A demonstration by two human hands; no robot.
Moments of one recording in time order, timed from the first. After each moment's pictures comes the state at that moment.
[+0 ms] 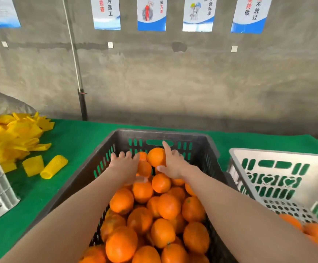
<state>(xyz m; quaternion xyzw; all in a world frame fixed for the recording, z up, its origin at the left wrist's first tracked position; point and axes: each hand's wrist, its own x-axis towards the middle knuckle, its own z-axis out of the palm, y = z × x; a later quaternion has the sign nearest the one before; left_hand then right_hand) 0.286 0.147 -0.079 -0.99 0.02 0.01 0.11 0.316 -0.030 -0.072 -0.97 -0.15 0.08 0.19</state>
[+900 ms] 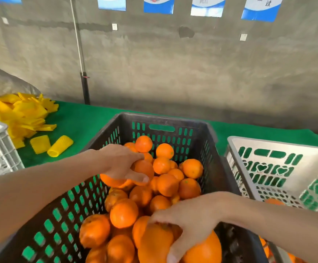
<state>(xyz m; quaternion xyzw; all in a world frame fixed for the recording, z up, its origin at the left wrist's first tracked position) 0.205 0.154 -0.024 -0.97 0.19 0.10 0.12 0.161 -0.065 -0.012 -0.78 -0.48 0.40 0.04</state>
